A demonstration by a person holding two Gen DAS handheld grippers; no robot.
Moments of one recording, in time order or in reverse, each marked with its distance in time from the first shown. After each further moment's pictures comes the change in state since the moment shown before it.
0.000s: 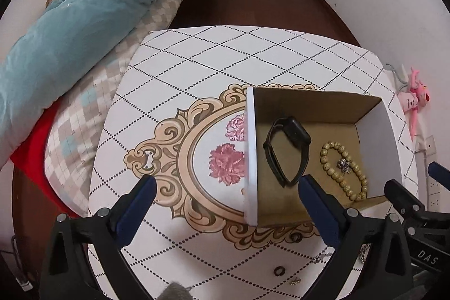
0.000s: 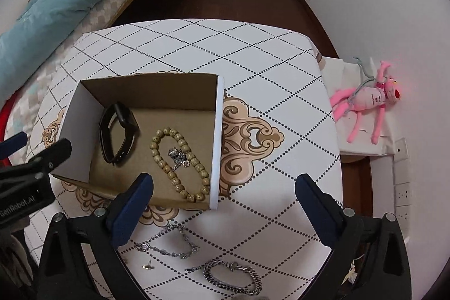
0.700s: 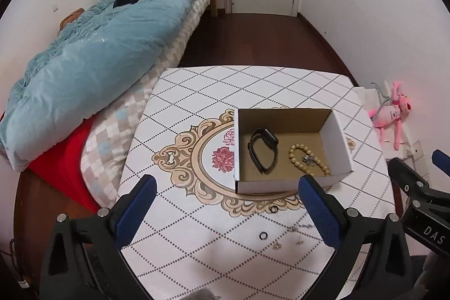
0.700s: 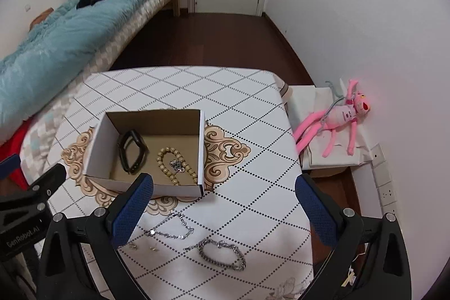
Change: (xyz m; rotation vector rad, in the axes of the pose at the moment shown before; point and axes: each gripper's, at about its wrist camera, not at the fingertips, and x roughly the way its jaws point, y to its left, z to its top) left arm -0.110 -0.009 -0.039 0.015 -0.172 0.011; right arm -0.116 -0.019 -0.039 0.067 -0.230 -0.044
